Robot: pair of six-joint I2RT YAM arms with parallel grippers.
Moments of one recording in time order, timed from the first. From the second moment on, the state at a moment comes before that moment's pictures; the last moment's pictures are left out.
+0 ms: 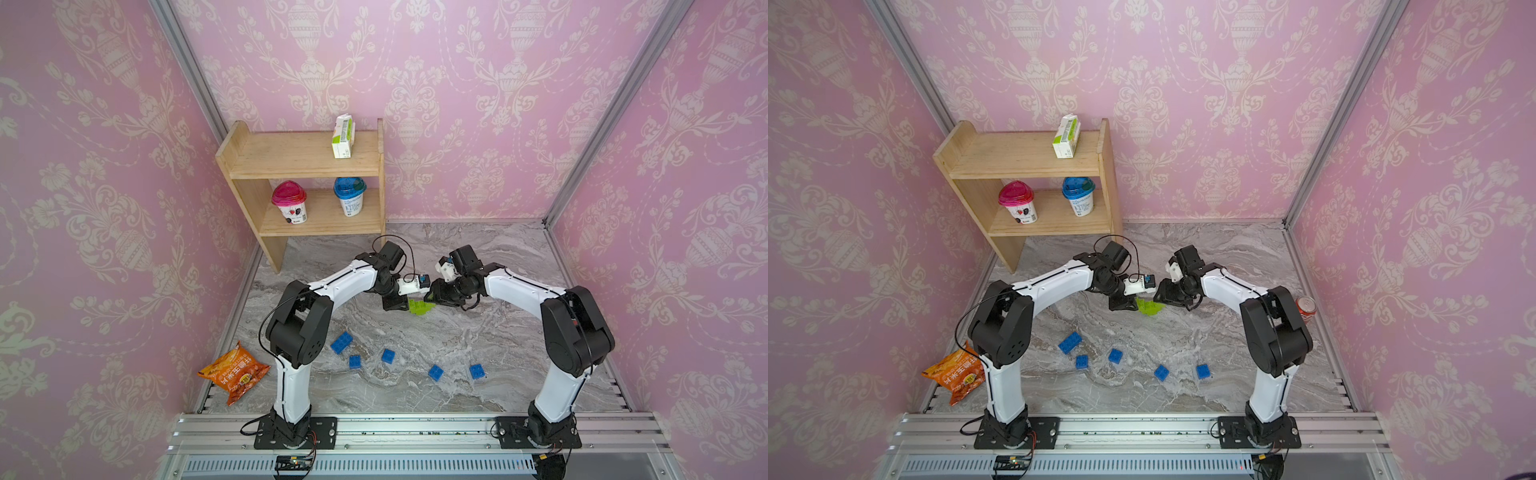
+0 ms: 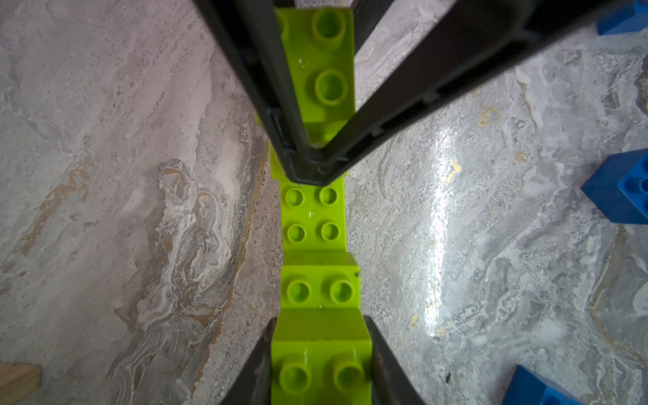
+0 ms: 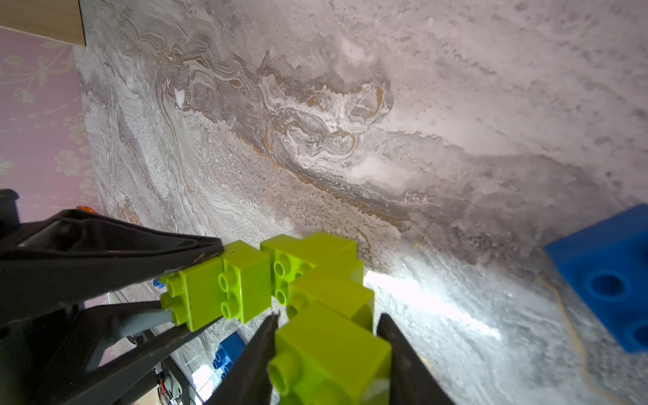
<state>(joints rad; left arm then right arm) -0.54 1.96 1.46 -0.75 0.38 0.83 0.40 1.82 1.20 -0.48 -0.46 0.46</state>
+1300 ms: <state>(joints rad) -0.54 1.98 1.50 -0.78 0.37 0.85 0.39 1.85 1.20 -0.48 -0.46 0.46</state>
